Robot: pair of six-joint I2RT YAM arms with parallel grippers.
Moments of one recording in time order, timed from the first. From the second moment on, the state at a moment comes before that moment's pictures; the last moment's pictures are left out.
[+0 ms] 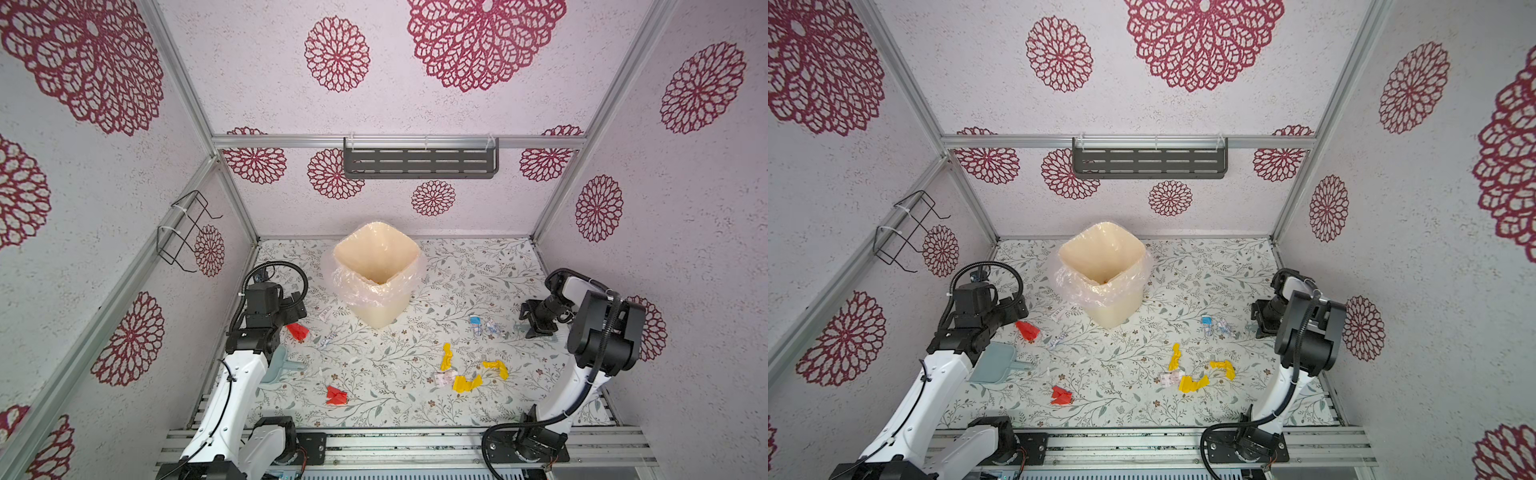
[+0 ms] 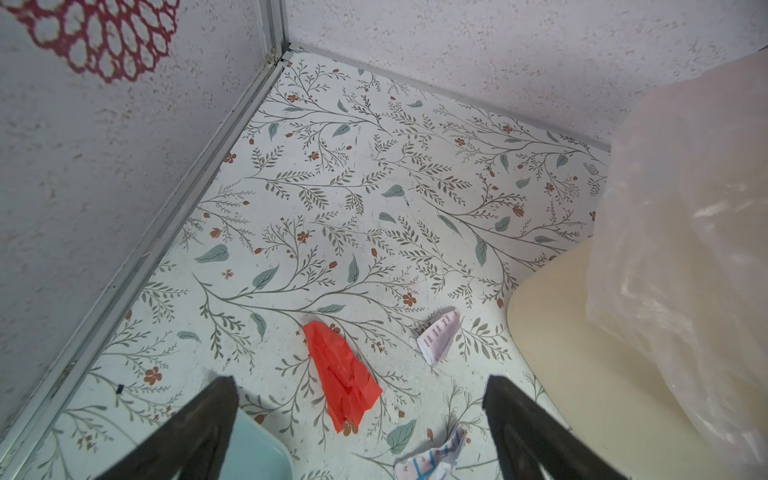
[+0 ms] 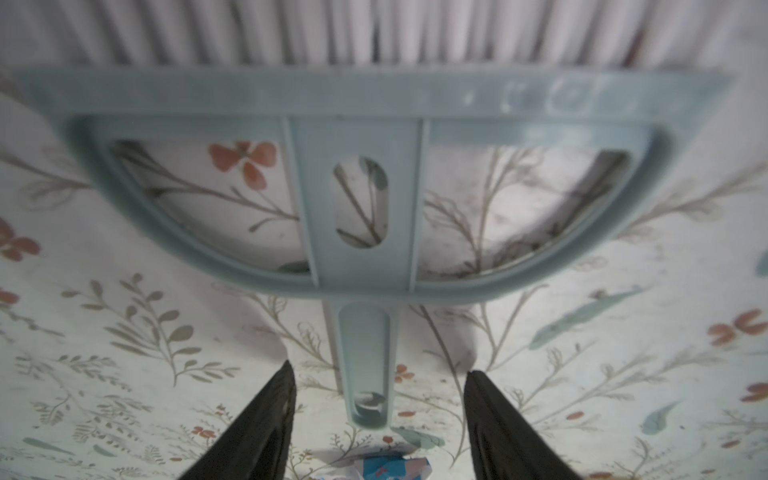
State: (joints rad) left arm 0.02 1.01 0.79 -0.44 -0.15 -0.26; right arm -0.34 1.94 1.31 -0.93 -0.17 1.16
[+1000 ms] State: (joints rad) left arm 0.02 1.01 0.79 -0.44 -0.17 -0.26; right arm -0.34 1.93 1.28 -0.90 -0.19 1.21
